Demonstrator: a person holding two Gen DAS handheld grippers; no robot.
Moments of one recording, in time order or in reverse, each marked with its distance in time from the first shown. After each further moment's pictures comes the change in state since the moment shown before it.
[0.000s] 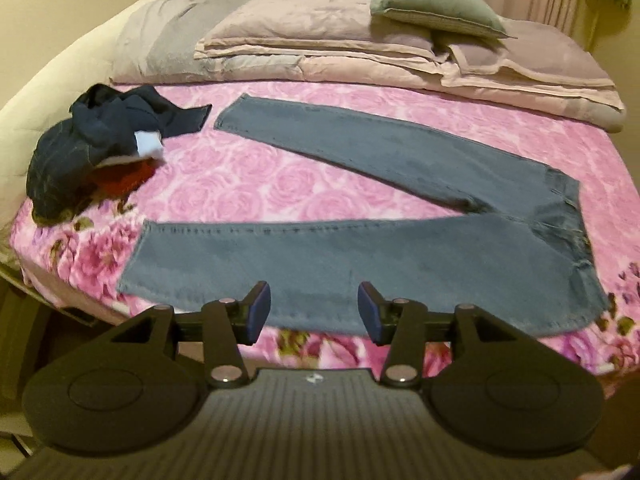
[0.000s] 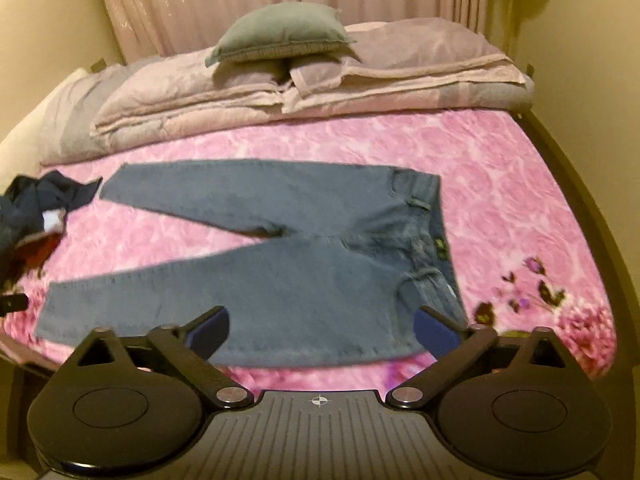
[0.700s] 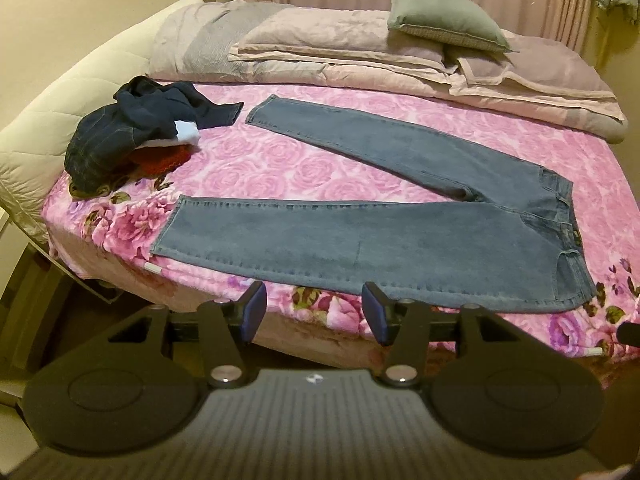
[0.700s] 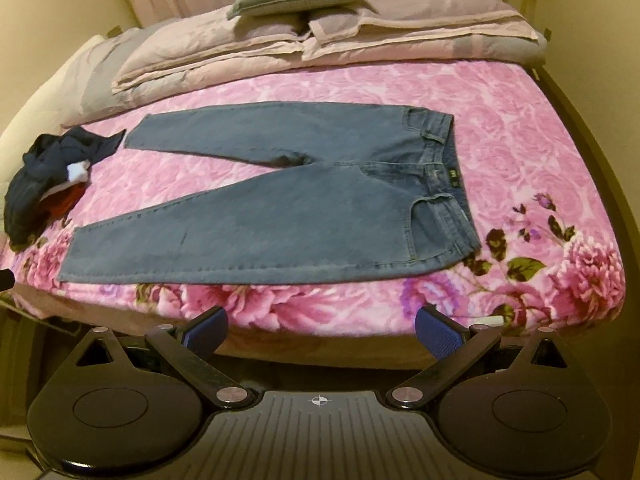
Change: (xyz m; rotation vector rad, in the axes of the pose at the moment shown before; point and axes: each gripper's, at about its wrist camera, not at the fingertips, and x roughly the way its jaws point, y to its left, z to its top) left arm -0.086 -0.002 -0.061 -0.049 -0.041 0.048; right arm -0.030 0.017 -0.059 -0.015 0.100 0.091
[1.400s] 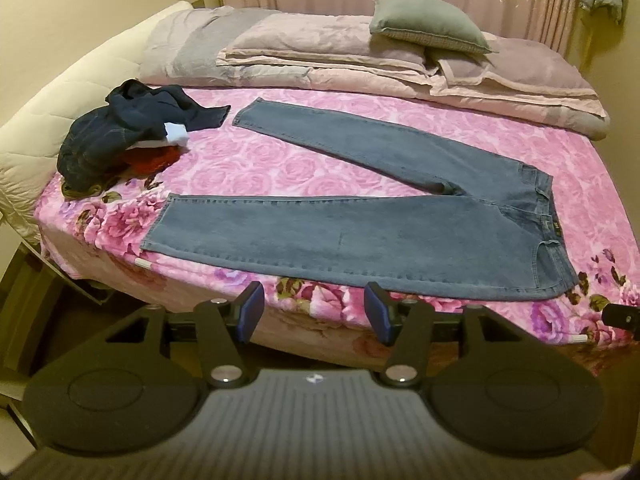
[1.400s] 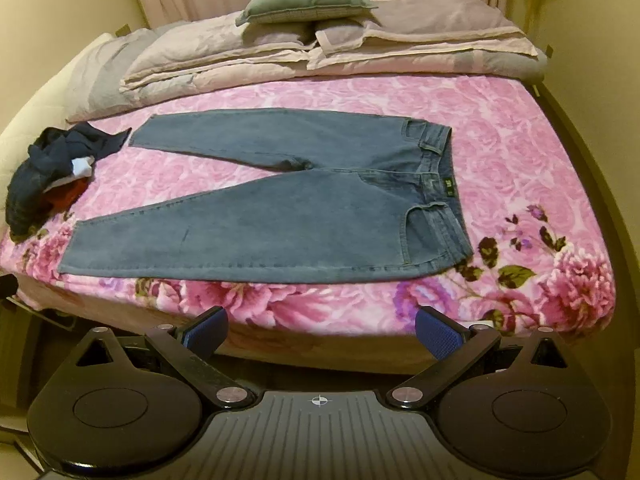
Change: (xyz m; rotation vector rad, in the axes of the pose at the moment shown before) left arm -0.024 -0.011 -0.025 0.010 -0.021 -0.037; right arm -0.017 0.002 -0.010 -0.039 -0.023 -0.042
